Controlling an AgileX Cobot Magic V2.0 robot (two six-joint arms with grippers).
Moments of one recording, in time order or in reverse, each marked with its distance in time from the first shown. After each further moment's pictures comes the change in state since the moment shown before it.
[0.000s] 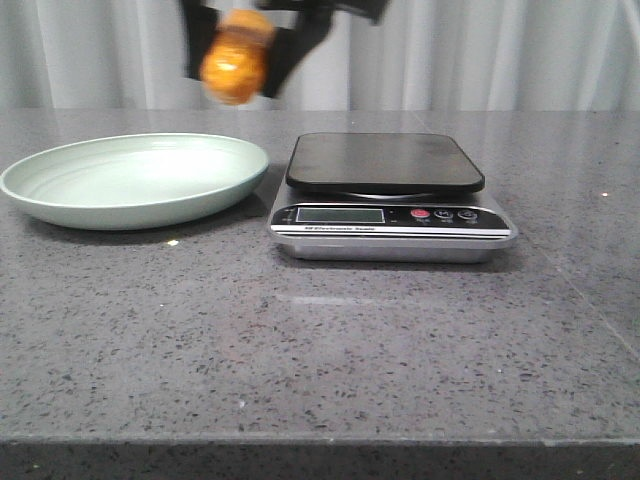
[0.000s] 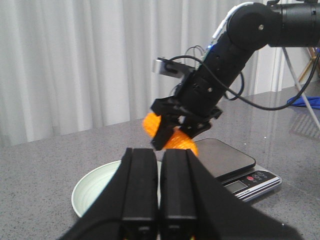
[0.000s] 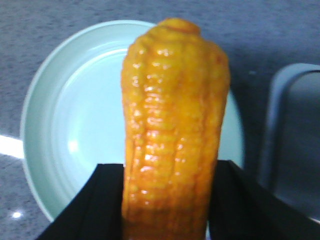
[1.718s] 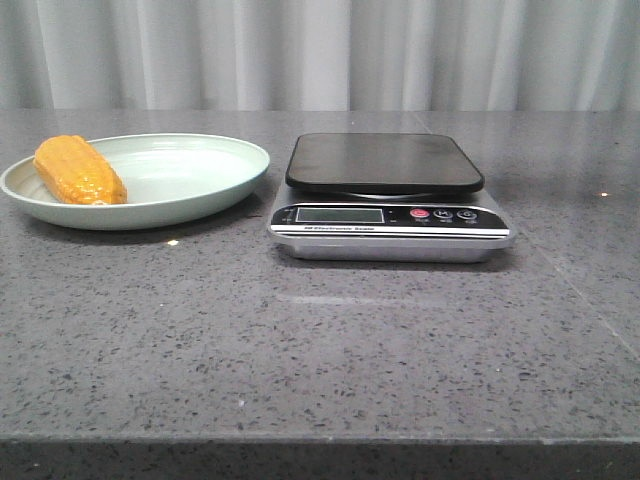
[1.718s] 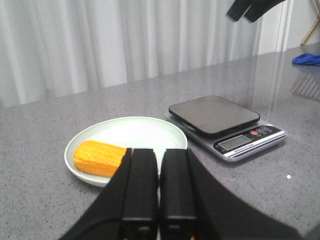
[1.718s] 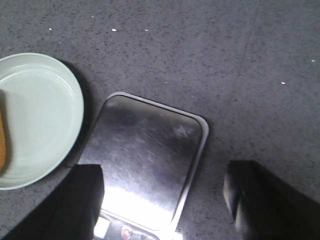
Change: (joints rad) left arm 0.000 0.000 0.136 0.000 -0.004 0.002; right arm -0.372 -0.451 0.191 0.083 0.167 -0.508
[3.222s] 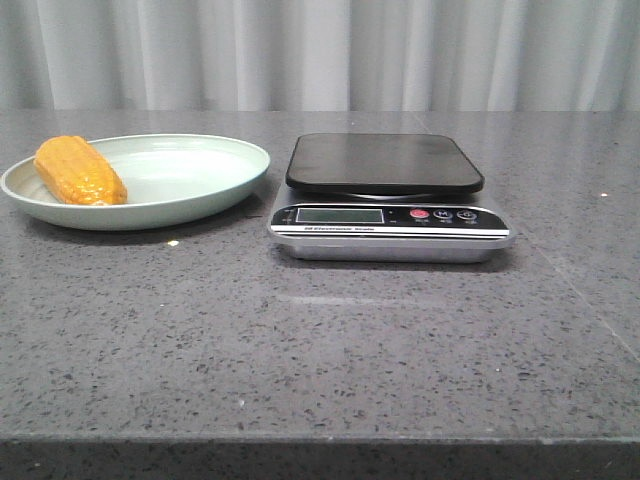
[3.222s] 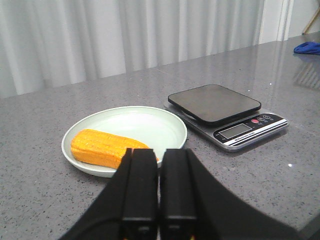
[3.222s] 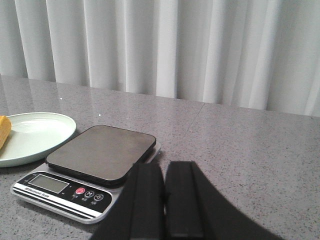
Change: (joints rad) left arm 0.000 0.000 0.023 0.000 -0.004 0.000; right arm -0.041 -1.414 1.483 -0.155 -0.923 -0.036
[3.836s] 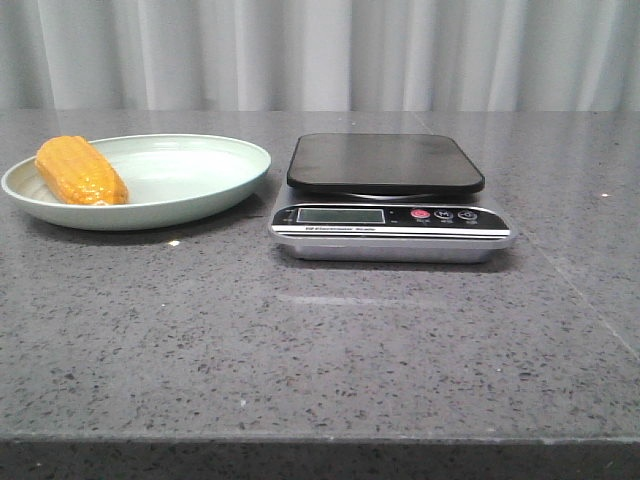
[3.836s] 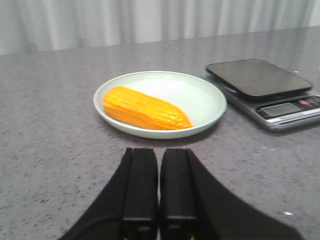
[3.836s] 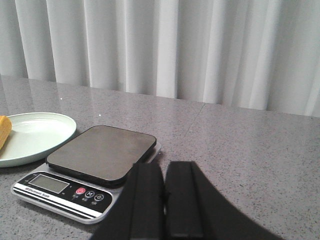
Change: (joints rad) left arm 0.261 0.000 0.107 -0.155 -0.047 0.072; right arm 0.000 0.000 0.000 0.000 0.000 0.000
